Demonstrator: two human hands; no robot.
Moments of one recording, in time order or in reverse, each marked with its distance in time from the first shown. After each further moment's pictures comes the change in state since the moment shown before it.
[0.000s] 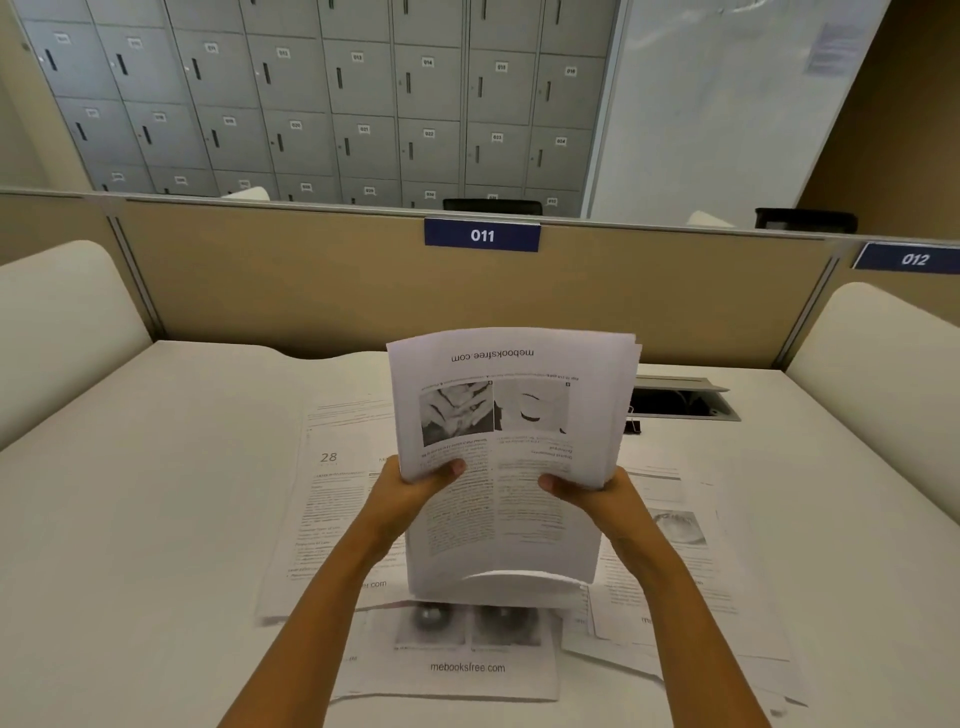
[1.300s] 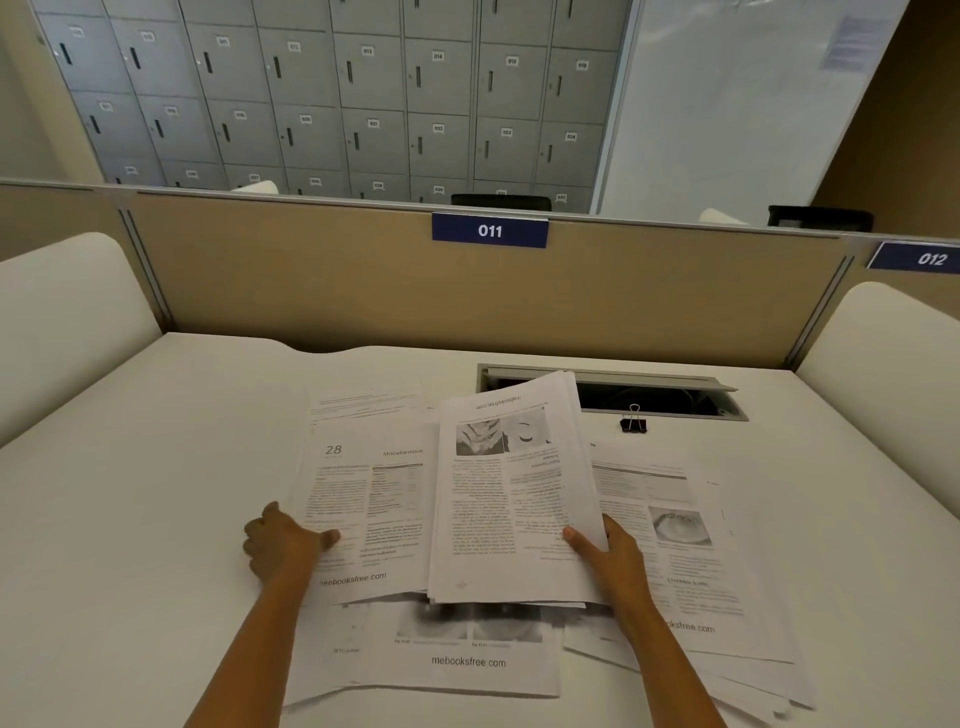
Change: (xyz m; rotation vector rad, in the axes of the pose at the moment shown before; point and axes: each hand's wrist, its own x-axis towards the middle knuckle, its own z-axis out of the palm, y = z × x) left_hand -0.003 -0.091 -0.096 0.645 0.695 -0.559; right_hand -0.016 0.094 -0.006 -0.195 0.238 0.140
